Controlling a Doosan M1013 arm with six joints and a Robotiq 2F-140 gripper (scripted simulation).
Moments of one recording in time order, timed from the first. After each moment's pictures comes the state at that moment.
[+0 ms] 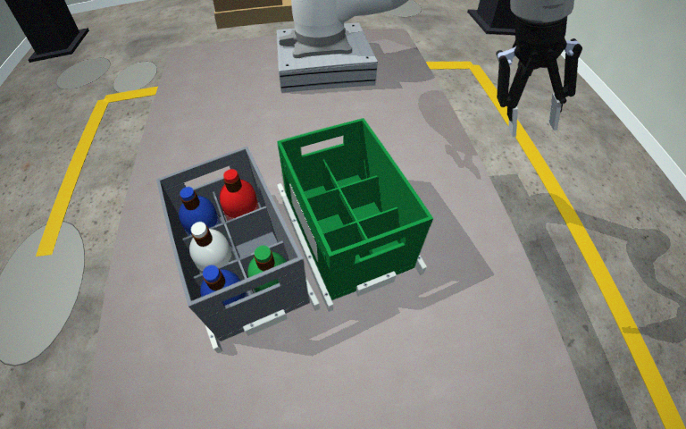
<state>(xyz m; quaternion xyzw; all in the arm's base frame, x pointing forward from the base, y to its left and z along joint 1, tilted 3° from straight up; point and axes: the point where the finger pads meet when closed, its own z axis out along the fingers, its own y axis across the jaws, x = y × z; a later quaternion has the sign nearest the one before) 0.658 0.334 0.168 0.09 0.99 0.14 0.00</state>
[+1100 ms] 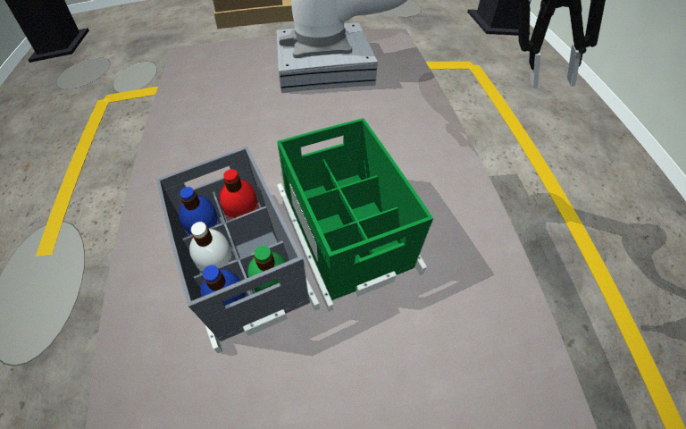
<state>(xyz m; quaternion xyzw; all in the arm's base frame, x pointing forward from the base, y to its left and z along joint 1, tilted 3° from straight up) 0.652 0.339 0.268 0.15 0.98 0.14 -0.01</state>
